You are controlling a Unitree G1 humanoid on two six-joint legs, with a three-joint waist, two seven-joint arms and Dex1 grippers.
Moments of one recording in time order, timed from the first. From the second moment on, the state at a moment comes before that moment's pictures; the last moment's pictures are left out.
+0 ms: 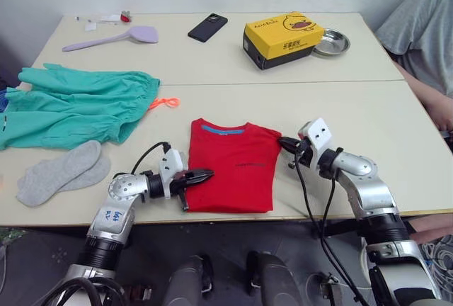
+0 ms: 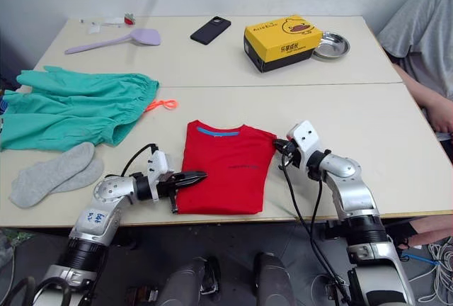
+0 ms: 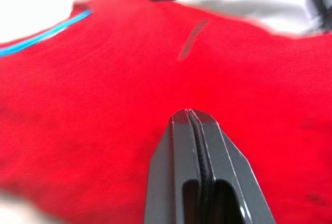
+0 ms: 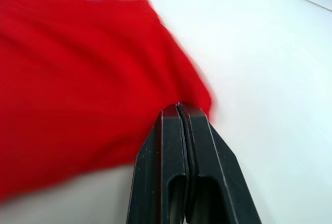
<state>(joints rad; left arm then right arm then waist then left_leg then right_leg) -0.28 0.45 -0.08 0.10 -0.30 0.08 -0.99 -0.43 -0.46 0.03 0.16 0.25 0.19 0.82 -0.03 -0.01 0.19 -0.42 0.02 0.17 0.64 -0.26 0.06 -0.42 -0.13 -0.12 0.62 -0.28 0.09</state>
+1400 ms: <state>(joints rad) -0.26 0.49 -0.22 -0.04 -0.27 0.14 -1.08 -0.36 -0.39 0.11 0.09 0.20 0.22 0.78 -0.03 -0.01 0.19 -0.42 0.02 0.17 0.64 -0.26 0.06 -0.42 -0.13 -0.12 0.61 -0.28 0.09</state>
